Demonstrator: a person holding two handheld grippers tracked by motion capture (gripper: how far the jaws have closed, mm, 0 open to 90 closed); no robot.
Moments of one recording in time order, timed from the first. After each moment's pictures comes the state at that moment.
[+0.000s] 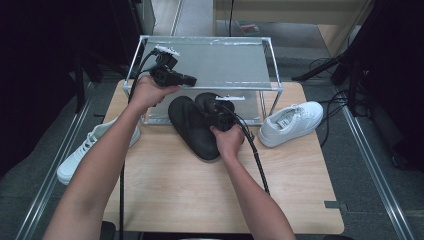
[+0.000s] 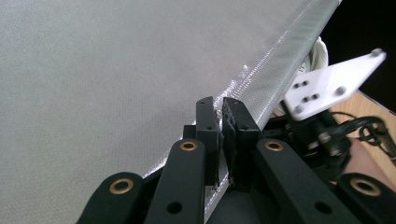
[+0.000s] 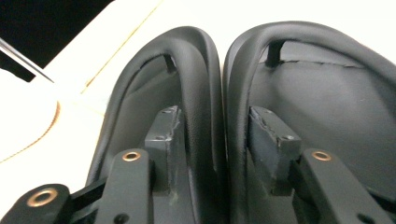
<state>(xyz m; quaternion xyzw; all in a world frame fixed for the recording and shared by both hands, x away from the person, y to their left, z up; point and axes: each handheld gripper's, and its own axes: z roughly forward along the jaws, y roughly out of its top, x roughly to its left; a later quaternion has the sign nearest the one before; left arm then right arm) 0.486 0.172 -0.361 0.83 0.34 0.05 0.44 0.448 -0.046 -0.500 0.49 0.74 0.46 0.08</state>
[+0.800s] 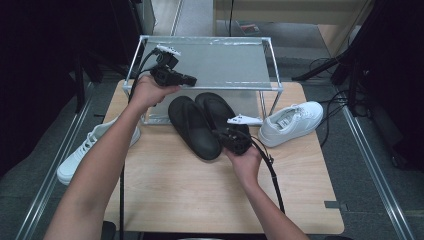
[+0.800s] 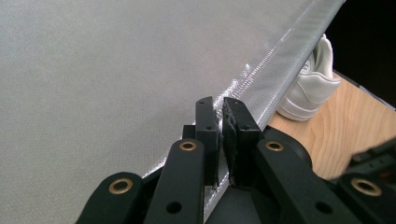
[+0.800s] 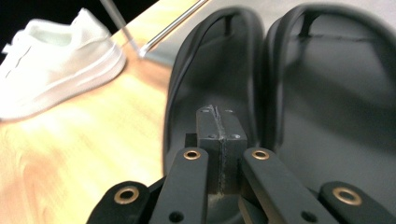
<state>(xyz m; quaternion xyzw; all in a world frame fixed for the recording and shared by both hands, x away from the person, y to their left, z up) 0.485 0.170 -0.358 0.83 0.34 0.06 0.43 0.355 -0.087 -0.486 0.41 0.77 0.49 0.08</state>
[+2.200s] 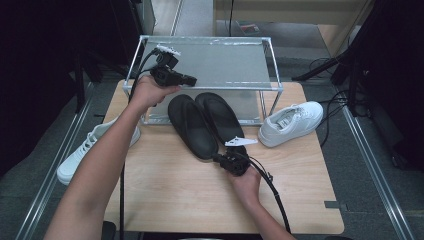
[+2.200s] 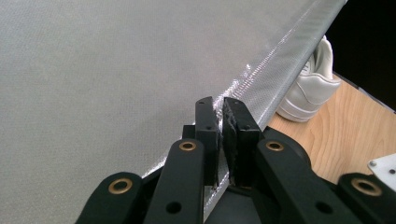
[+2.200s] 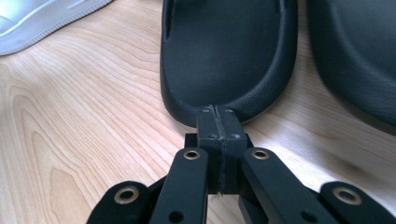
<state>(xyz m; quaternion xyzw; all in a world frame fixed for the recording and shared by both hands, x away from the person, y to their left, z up) 0.486 0.170 -0.359 0.83 0.35 0.05 0.43 0.329 -0.089 -0.544 0.41 0.79 0.45 0.03</state>
